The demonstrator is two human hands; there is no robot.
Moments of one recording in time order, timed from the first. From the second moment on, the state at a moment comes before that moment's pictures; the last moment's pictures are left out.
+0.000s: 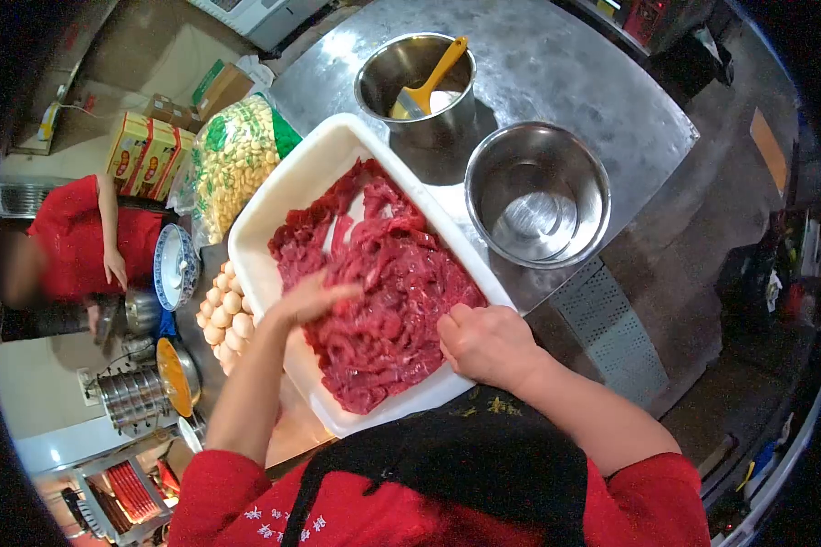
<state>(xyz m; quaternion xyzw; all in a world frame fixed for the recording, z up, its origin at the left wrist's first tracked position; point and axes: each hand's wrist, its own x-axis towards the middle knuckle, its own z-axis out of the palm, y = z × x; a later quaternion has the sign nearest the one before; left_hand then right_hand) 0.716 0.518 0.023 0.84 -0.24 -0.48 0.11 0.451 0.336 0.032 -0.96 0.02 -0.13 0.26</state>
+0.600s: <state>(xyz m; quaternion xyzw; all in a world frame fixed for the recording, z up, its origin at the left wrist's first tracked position) 0.626 0.523 0.107 0.75 -0.05 -0.31 0.58 0.493 0.326 0.064 -0.90 0.07 -0.04 0.43</state>
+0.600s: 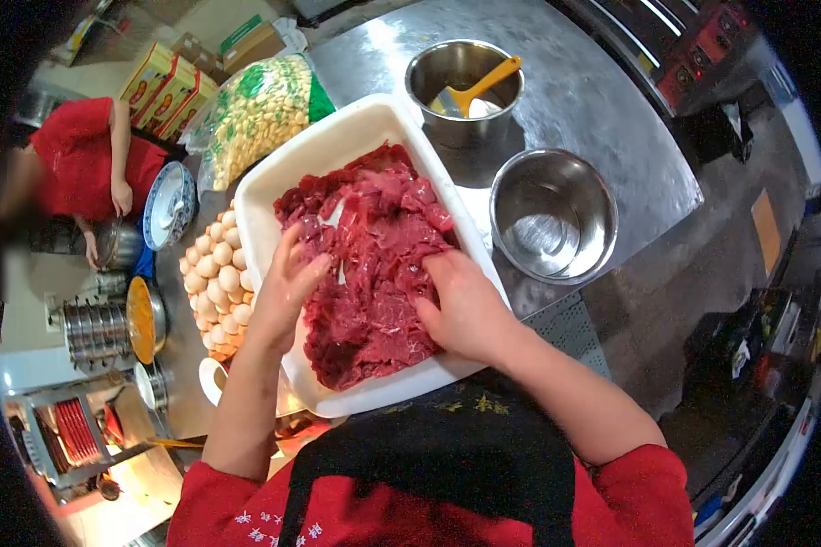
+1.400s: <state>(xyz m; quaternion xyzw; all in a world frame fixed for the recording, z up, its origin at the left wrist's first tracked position) 0.639 0.544 0.168 0.55 -0.09 -0.25 0.79 0.607 0.341 0.171 -0.72 0.01 0.03 0.70</state>
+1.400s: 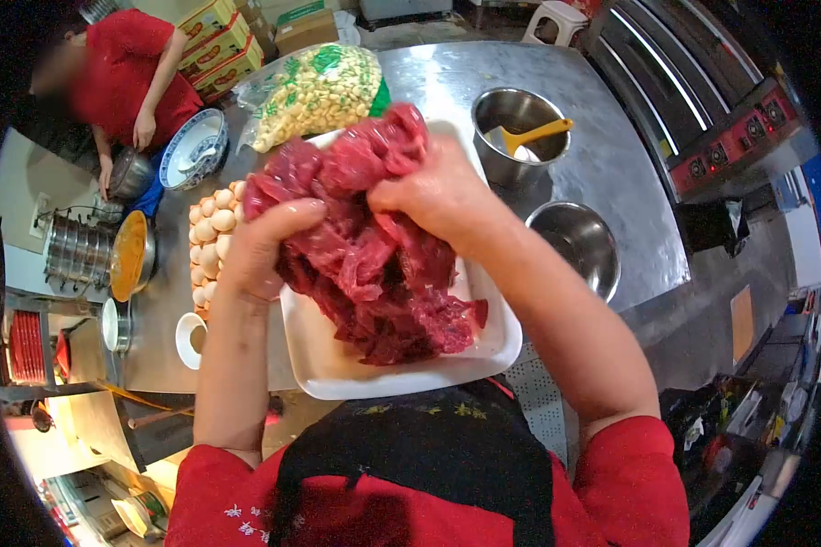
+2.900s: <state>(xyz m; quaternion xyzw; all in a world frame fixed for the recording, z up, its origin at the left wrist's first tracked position) 0.590 0.579 0.083 0.84 -0.42 -0.12 0.31 0.564 0.318 0.071 -0.91 -0.30 0.19 0.22</state>
